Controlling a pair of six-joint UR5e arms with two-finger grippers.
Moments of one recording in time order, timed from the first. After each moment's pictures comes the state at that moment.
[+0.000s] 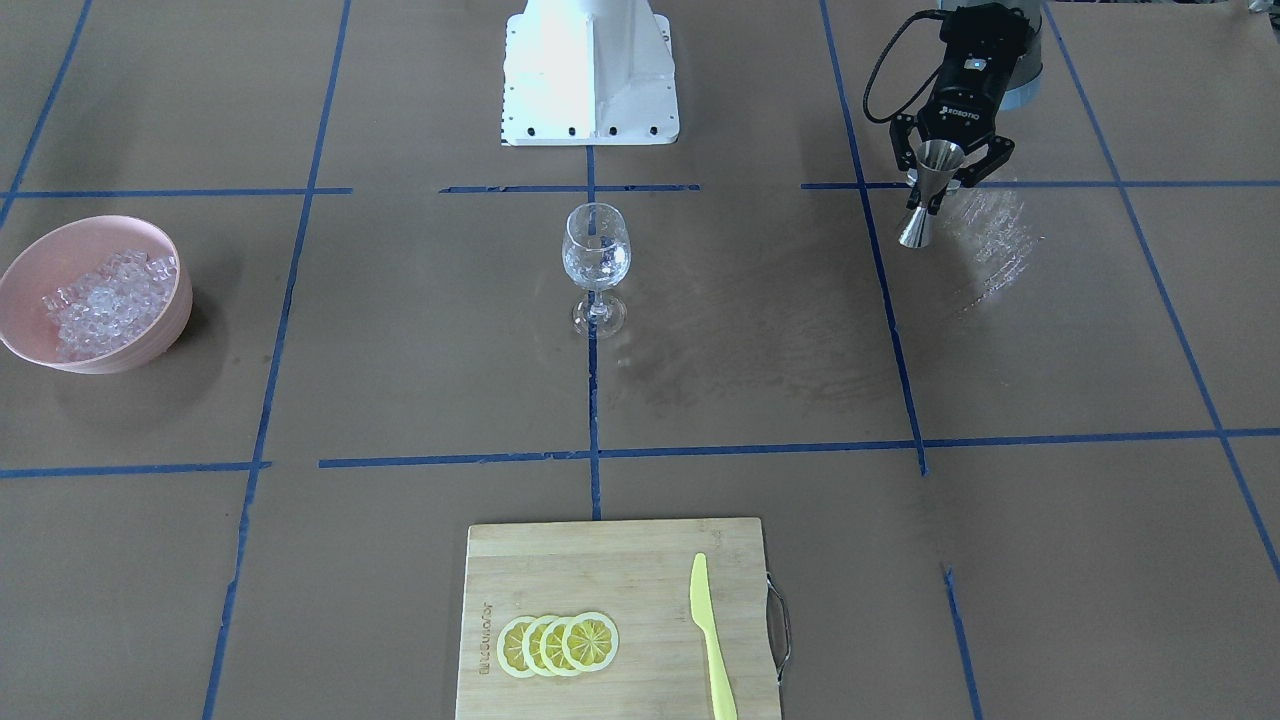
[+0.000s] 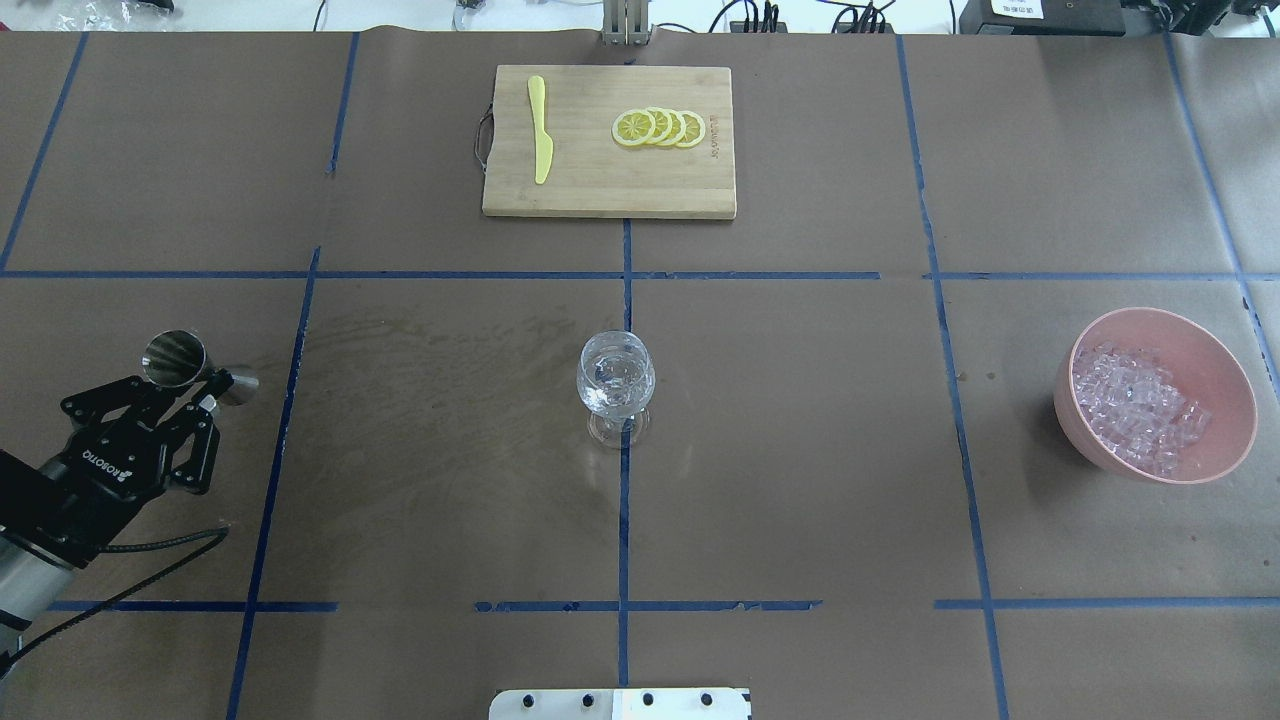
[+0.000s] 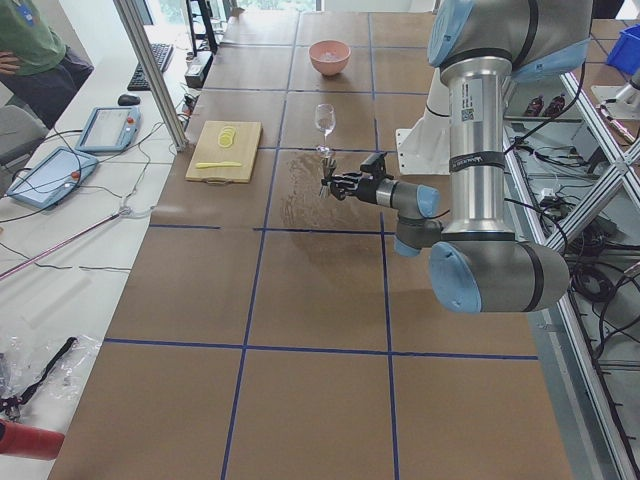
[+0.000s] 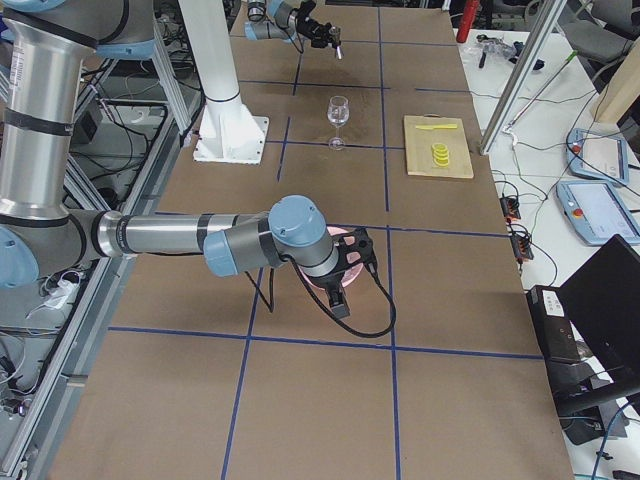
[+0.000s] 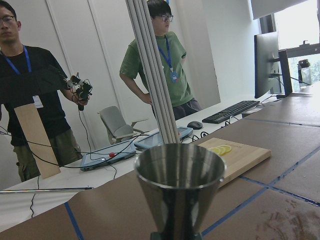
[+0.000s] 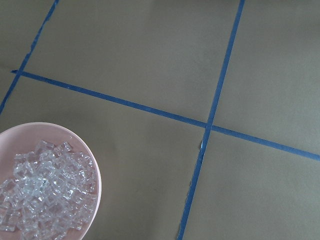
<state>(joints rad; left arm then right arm) -0.14 -1.37 -1.81 -3.33 -0.63 -0.35 1.65 -1.83 1.90 -1.31 2.42 -0.10</state>
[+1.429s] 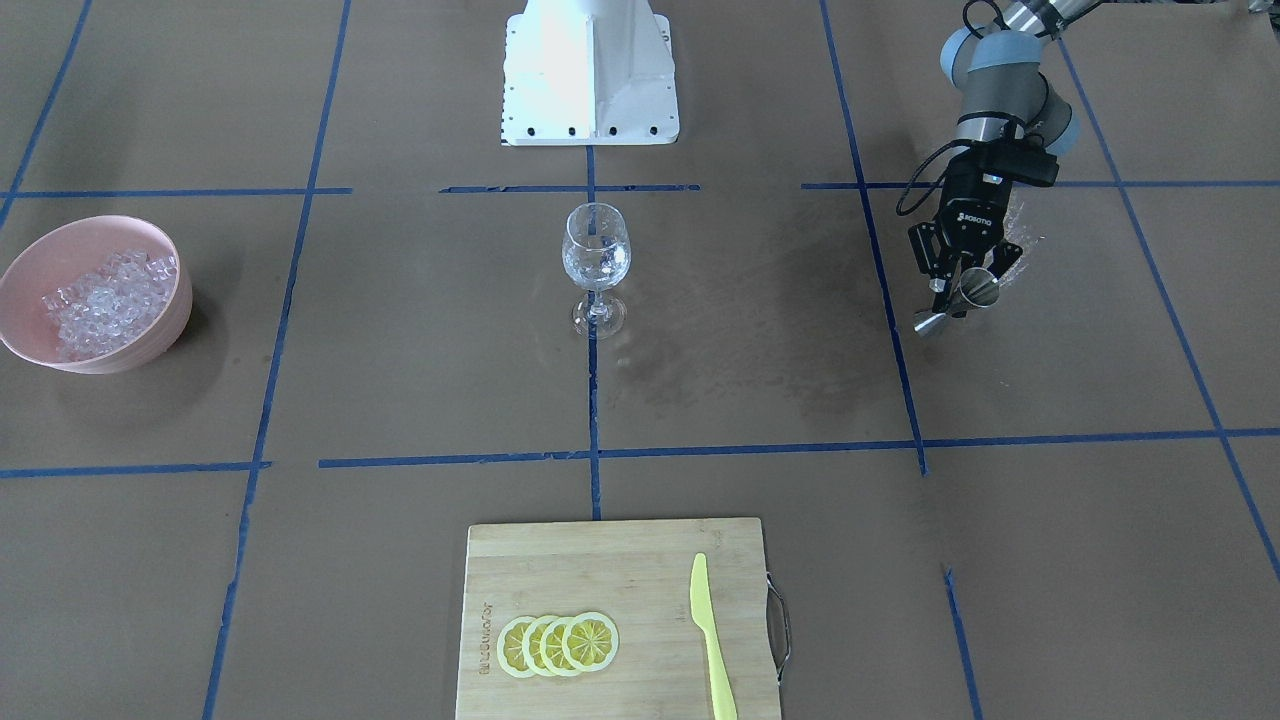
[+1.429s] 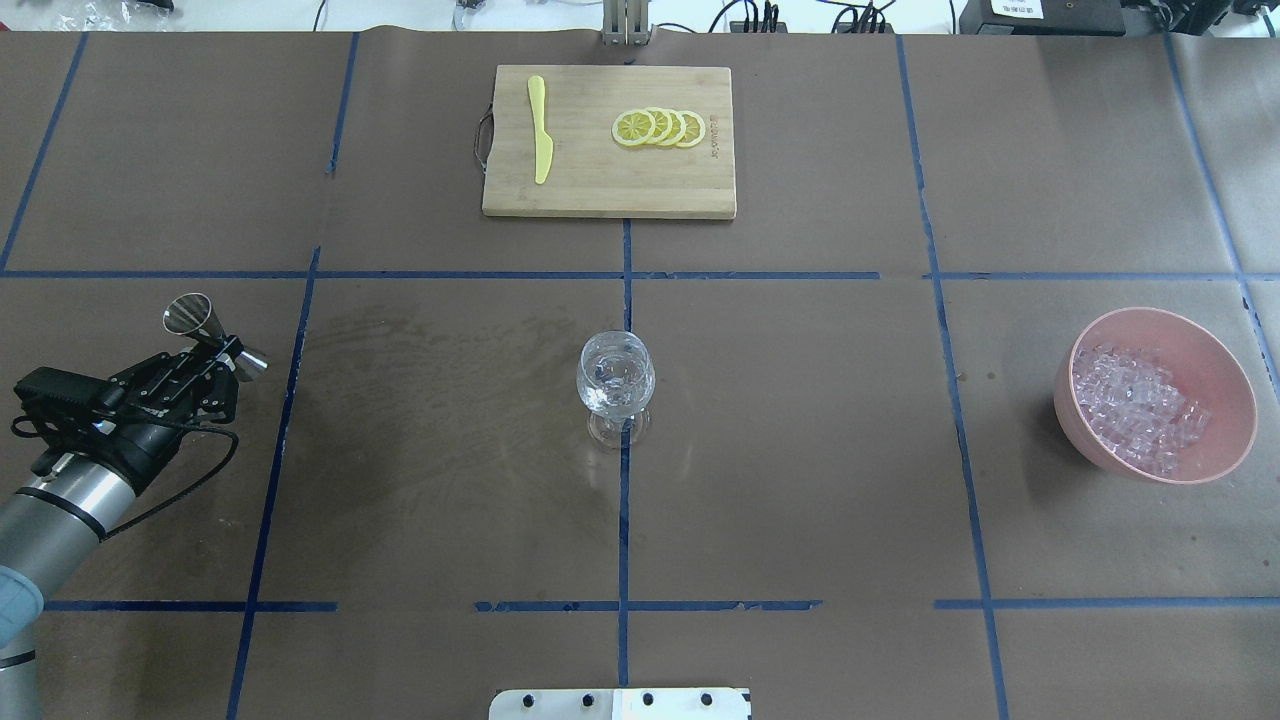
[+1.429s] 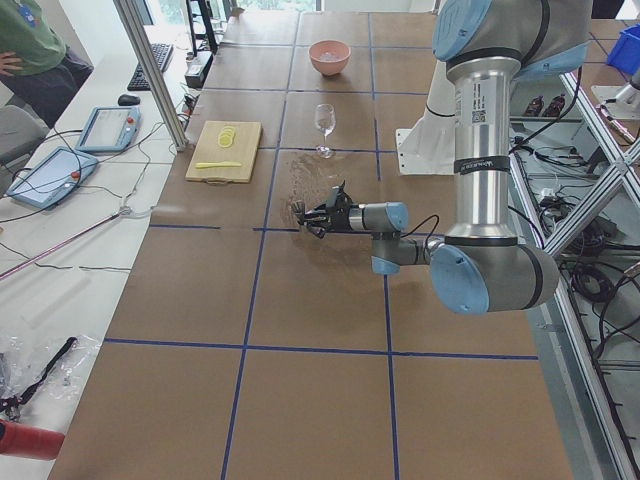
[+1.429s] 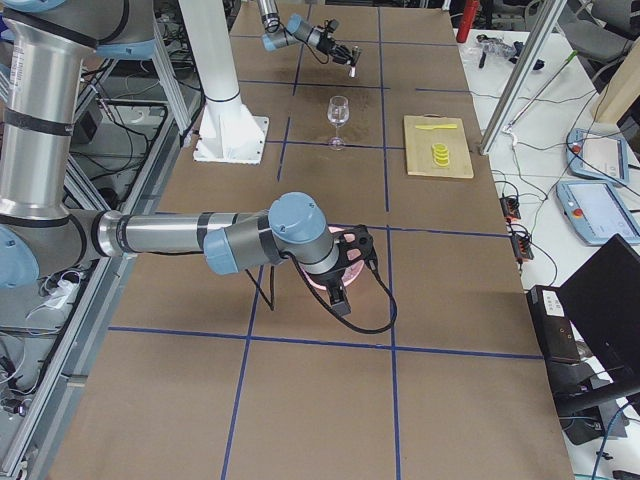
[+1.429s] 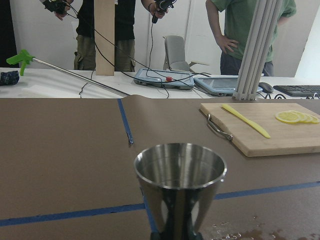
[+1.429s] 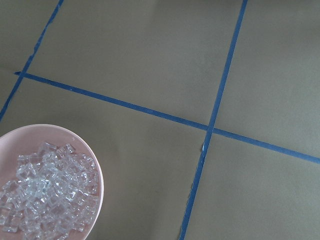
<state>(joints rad) -0.31 -1.48 -1.57 -3.09 -0.75 -0.94 1.65 -1.83 1.91 -1.31 2.43 -0.10</state>
